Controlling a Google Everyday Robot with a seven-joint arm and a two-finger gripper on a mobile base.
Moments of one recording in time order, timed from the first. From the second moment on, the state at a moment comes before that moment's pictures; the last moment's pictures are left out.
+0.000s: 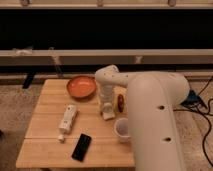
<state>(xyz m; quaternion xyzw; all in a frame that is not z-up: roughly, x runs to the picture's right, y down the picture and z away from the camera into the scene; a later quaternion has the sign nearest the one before) 0.008 0.129 0.904 -0.34 0.25 0.56 0.71</state>
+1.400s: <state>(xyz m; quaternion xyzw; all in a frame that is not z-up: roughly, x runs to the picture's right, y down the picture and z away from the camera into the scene) -0.014 0.064 0.734 -0.26 0.12 0.57 0.77</state>
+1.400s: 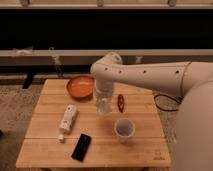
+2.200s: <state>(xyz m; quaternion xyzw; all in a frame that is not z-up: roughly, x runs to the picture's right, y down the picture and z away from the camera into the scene) 0.048 0.088 0.673 -0.21 0.12 0.63 0.74</state>
